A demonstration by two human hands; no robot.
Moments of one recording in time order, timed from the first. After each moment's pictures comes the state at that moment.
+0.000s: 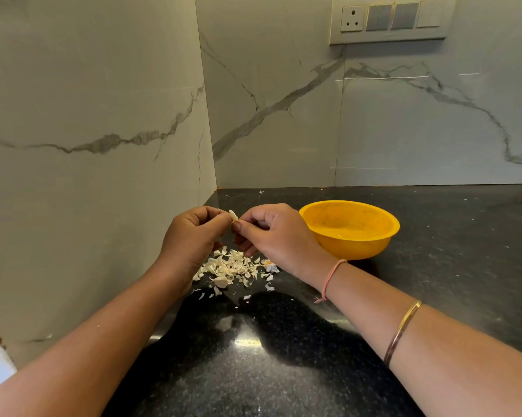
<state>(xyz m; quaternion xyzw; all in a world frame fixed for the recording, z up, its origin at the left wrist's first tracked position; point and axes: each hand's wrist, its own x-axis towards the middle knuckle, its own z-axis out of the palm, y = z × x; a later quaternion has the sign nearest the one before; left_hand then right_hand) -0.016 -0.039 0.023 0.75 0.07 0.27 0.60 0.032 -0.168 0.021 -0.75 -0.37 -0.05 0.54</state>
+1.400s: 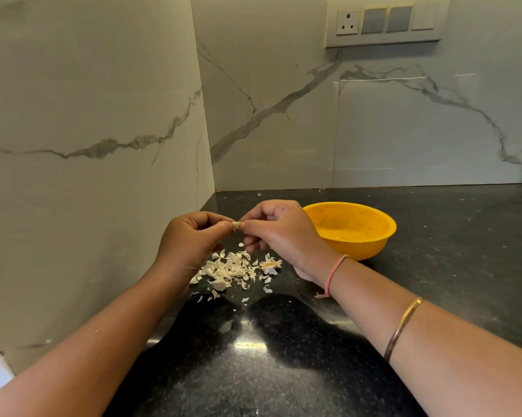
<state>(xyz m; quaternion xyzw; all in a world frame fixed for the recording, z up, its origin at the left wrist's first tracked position) -0.019 -0.040 0.025 0.77 0.06 0.27 0.58 0.030 -0.175 0.031 -0.70 -0.30 0.03 0.65</state>
